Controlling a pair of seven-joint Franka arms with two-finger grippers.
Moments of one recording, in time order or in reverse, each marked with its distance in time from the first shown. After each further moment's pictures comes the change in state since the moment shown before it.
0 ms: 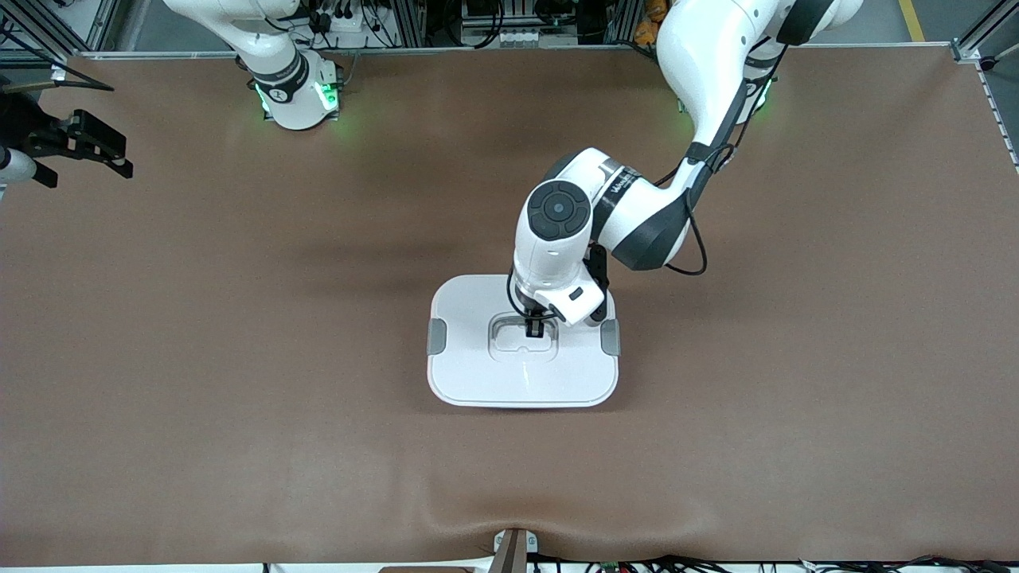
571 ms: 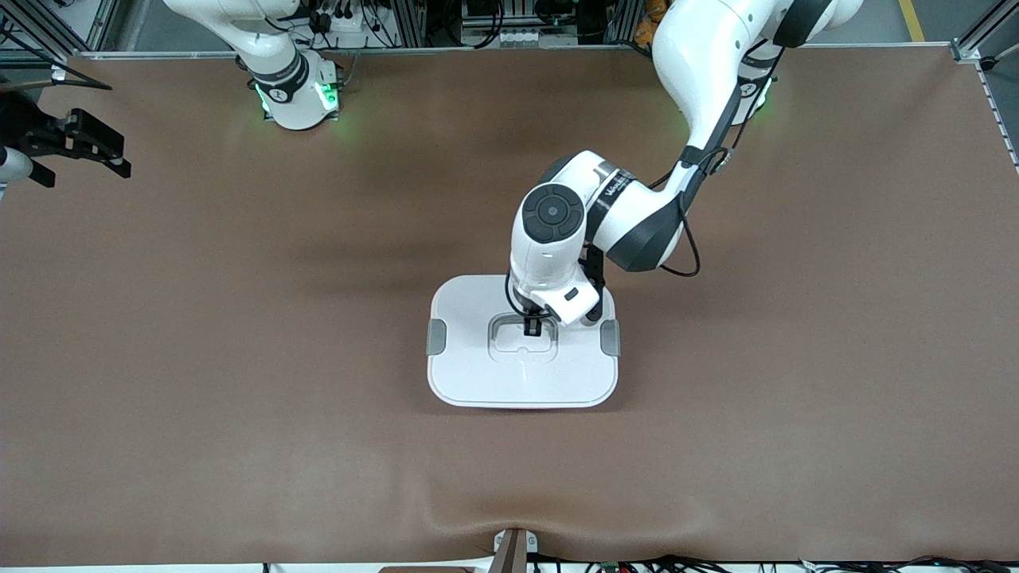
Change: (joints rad) left arm -0.008 0.015 -0.002 -0.003 0.000 0.000 0.001; right arm -0.001 0.000 -0.001 0.005 0.000 0.001 -0.001
